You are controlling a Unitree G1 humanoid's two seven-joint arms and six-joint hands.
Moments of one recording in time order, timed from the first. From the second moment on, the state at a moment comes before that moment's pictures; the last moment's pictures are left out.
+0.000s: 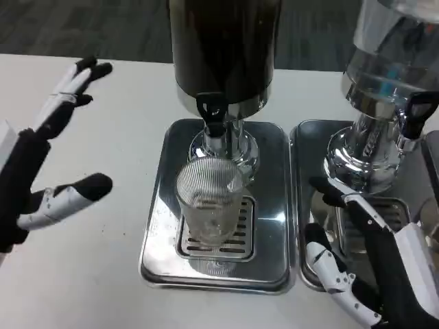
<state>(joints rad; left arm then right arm) -0.04 0.71 -0.06 0.43 0.05 -1.01 0.12 0.51 -0.15 0.17 -0.28 -0.55 -0.39 -0.25</state>
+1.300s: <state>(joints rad) -0.41 0.58 0.23 0.49 -0.69 0.06 -1.14 0.47 -0.09 0.21 -0.15 -0.53 -0.42 -0.32</state>
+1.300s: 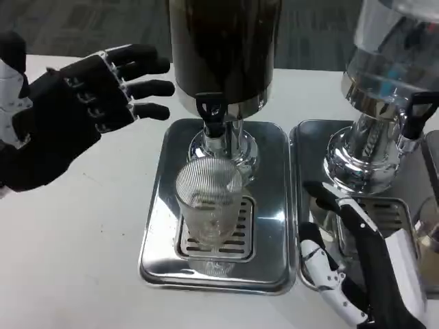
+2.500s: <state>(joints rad) -0.55 0.44 0.18 0.58 -0.49 -0.04 -1.18 0.48 -0.06 0.21 -0.12 -0.51 -0.44 -0.35</state>
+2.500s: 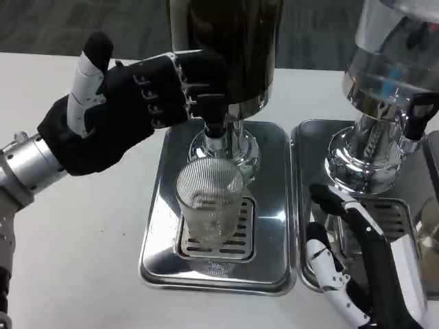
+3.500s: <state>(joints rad) -0.56 0.39 0.13 0.64 -0.39 -0.32 -1.21 0.49 -0.05 0.19 -0.12 -0.49 -0.45 -0.35</state>
